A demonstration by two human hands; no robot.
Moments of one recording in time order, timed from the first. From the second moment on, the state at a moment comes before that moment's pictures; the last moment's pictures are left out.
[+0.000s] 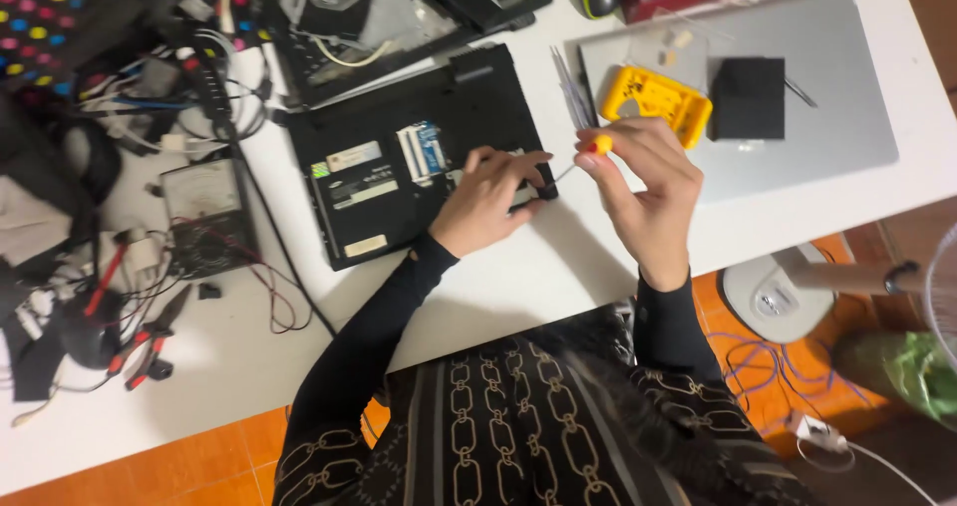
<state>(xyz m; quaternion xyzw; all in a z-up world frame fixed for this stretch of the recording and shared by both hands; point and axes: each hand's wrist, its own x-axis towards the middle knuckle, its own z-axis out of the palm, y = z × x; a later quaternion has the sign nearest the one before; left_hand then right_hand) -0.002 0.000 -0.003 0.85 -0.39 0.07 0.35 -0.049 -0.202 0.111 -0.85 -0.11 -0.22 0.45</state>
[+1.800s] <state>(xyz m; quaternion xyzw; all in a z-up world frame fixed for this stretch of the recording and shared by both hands) -0.131 0.015 0.017 0.95 -0.13 0.07 0.27 -0.021 -0.260 0.112 -0.83 -0.18 -0.18 0.50</state>
